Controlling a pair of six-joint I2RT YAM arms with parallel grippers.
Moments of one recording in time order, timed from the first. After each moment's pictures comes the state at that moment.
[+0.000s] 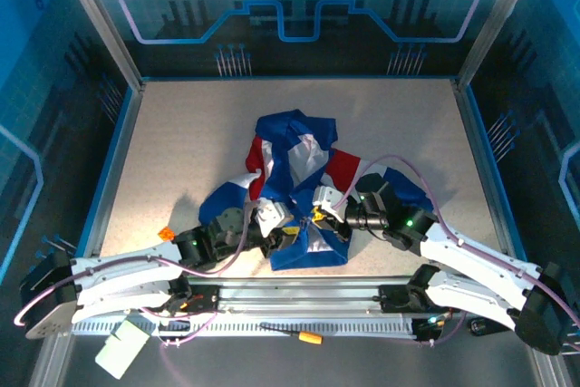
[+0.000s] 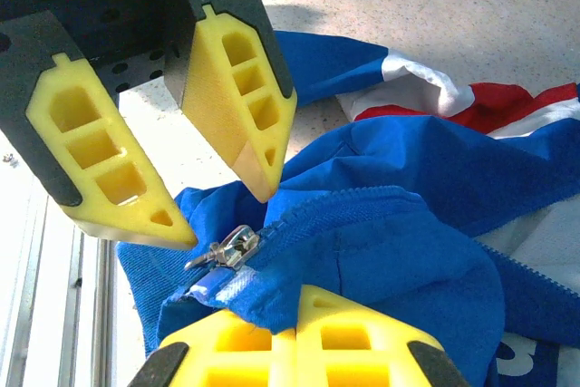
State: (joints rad) left arm -1.02 0.92 0.36 0.21 0.03 -0.09; right arm 0.79 0.94 0.59 -0.22 -0.39 -0.32
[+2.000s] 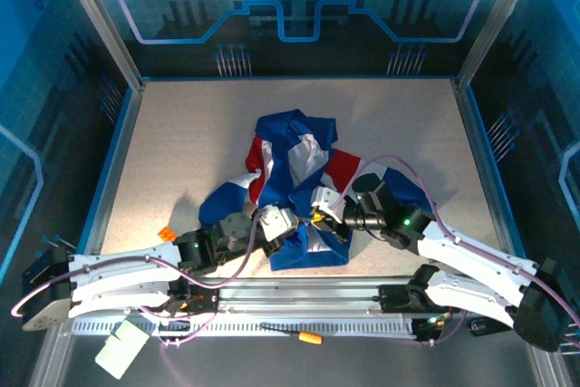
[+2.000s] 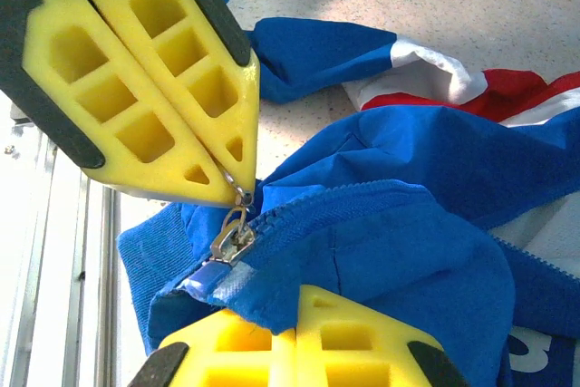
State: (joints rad) left arm -1.11 0.92 0.40 0.18 -0.16 0.10; right arm 0.80 0.96 0.59 -0.23 -0.39 -0.31
